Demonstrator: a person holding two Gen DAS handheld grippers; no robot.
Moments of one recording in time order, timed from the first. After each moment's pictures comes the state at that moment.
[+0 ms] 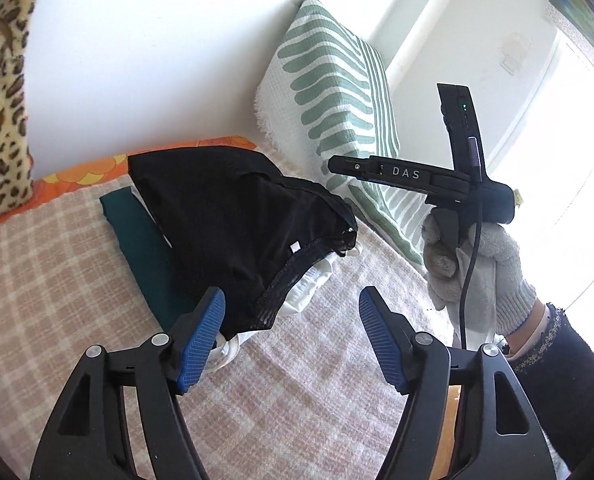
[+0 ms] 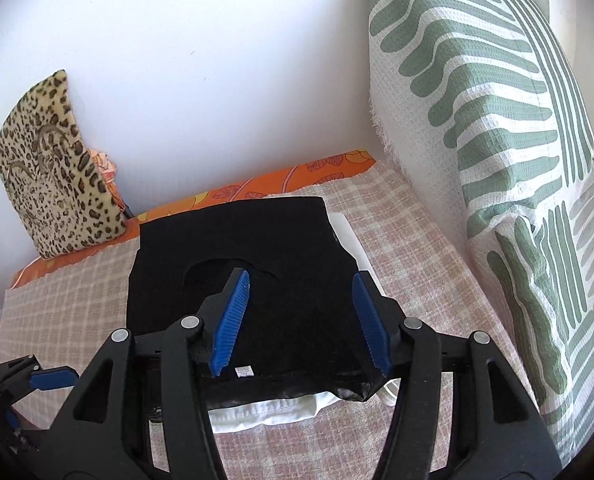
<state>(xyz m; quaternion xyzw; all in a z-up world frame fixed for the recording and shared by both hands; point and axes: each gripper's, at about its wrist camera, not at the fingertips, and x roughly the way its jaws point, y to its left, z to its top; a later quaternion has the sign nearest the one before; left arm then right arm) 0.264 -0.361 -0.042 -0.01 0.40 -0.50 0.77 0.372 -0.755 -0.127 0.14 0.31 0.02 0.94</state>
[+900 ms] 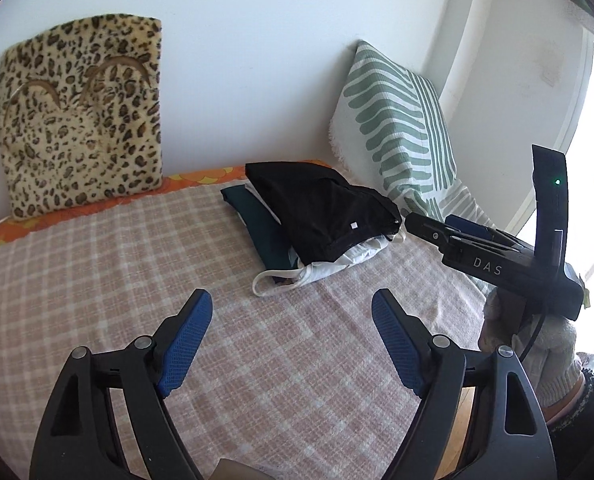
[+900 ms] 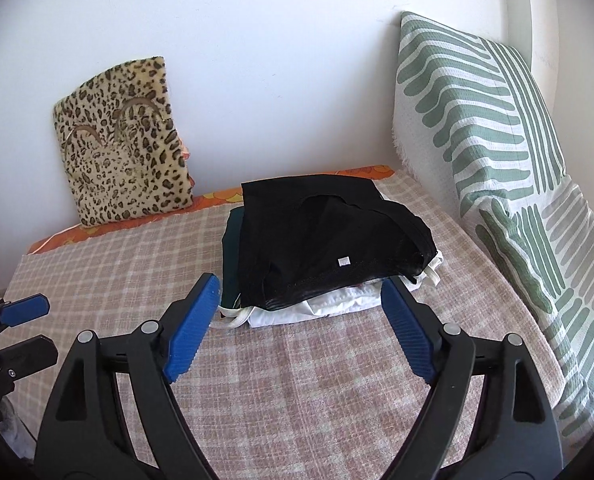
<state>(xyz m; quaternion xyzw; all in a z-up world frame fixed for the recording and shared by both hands) 0.179 -0.254 -0.011 0.01 0.35 -0.36 0.86 0.220 -0.647 -0.117 0.10 0.24 0.01 0.97</state>
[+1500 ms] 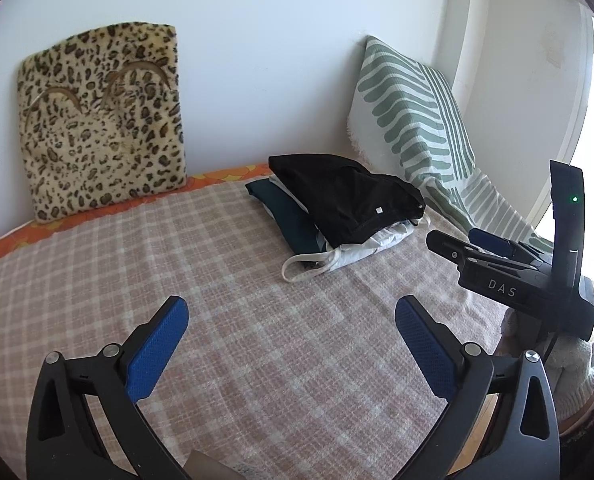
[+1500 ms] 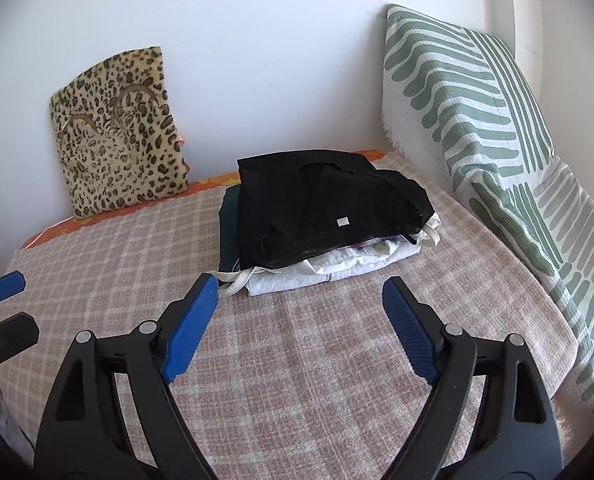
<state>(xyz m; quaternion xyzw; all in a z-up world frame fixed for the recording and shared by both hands) 0.164 -0.242 -0.030 0.04 0.34 -0.33 0.88 0.199 -0.633 -0.154 0.11 0.24 -0.01 0.97</state>
